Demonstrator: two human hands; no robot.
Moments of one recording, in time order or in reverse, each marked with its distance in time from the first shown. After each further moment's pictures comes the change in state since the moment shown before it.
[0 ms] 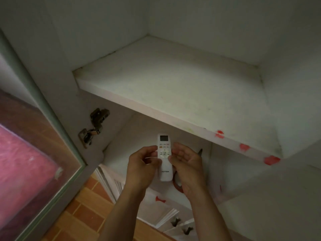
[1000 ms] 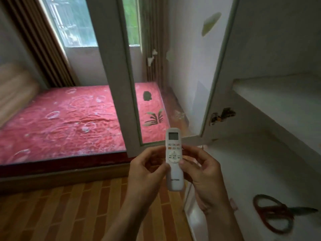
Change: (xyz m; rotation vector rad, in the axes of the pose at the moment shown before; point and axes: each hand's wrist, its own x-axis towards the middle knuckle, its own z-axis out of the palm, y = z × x) left_hand -0.275 -0.009 -0.062 -0.084 0.884 0.340; right_hand -0.178 -0.010 0.034 0.042 -1.074 -0.099
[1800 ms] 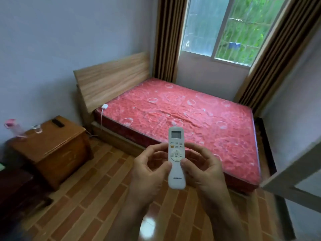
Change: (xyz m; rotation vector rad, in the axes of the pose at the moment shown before) left_hand -0.110 -0.003 -0.394 -0.139 0.563 0.038; right_hand -0.105 0.090 0.391 -0.108 -0.619 0.058
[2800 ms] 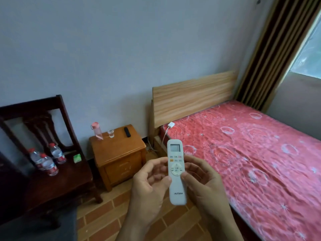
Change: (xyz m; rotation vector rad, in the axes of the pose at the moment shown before) left_hand 0.246 -0.002 -0.136 0.111 0.608 -0.002; right_hand 0.303 0.060 0.203 0.085 -0.540 0.156
